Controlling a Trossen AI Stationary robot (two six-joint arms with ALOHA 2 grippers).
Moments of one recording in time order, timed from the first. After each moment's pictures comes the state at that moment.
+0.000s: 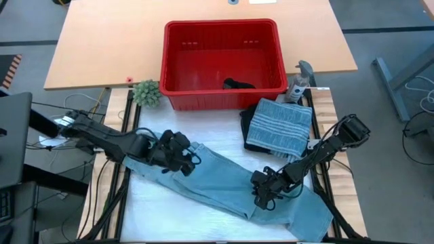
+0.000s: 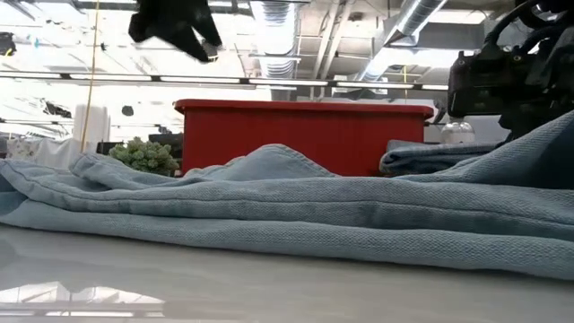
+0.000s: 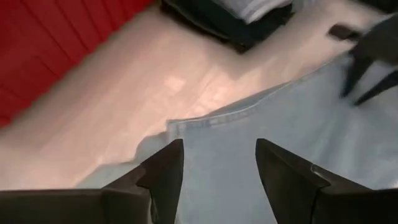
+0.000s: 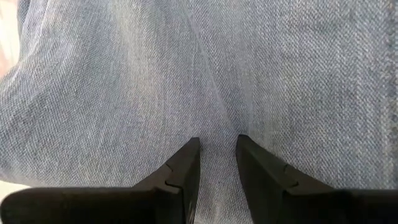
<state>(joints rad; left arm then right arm) -0.32 1.35 1.17 -0.74 -0.58 -0.80 0.59 1.67 0.73 -0.23 0.17 1.00</state>
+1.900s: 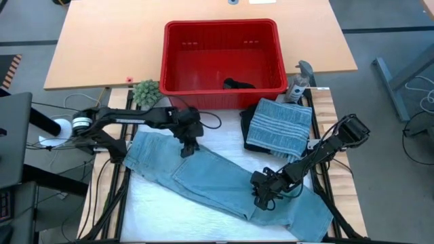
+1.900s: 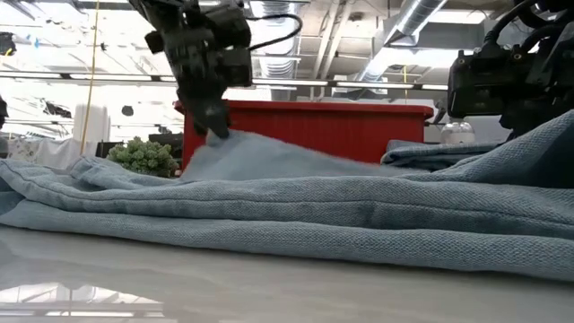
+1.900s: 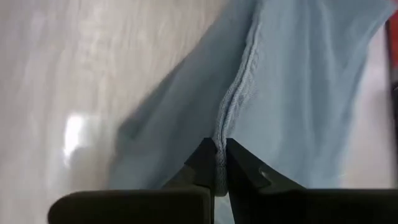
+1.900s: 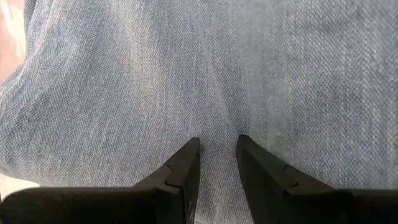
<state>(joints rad) 0.26 1.52 1.01 -0.52 0.41 -0.02 0.59 1.67 0.72 -0.19 0.15 1.00</state>
